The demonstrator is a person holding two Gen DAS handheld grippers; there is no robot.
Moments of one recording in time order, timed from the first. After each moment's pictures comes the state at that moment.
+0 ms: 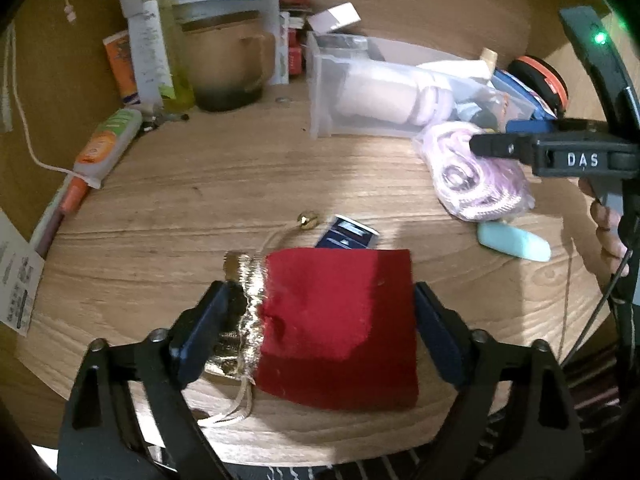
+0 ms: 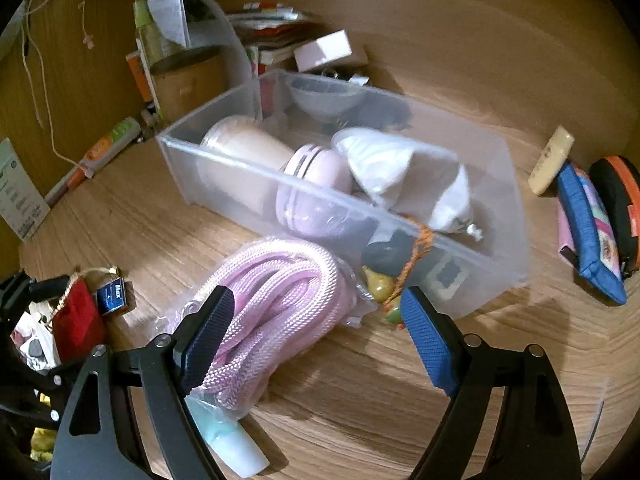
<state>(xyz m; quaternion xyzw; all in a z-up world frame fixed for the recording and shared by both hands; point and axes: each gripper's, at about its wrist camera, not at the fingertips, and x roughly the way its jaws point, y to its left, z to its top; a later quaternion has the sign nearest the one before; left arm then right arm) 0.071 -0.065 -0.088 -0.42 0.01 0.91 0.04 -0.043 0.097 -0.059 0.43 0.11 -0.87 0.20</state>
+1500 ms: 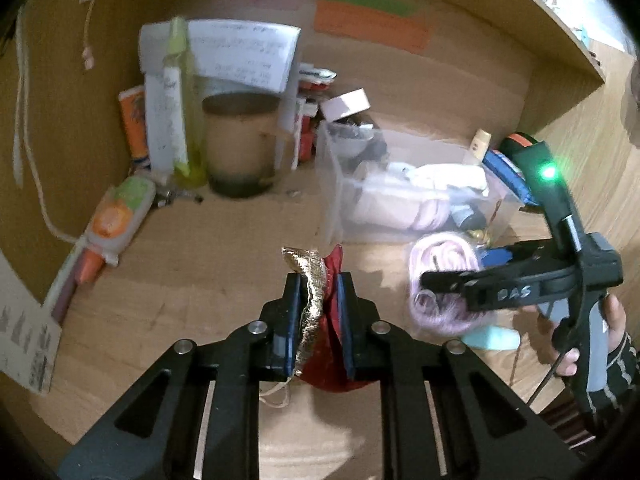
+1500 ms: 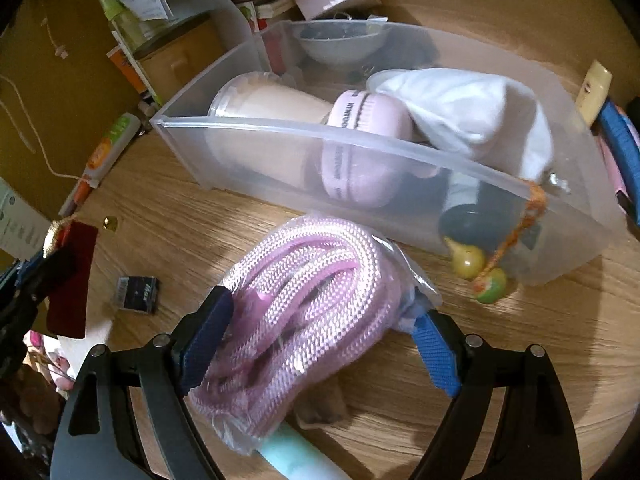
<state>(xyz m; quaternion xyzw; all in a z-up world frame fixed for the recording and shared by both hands) 0.048 -0.093 -0.031 -0.33 -0.04 0.94 0.07 -0.057 0.069 -0.079 0.51 0.03 -0.83 0.21</state>
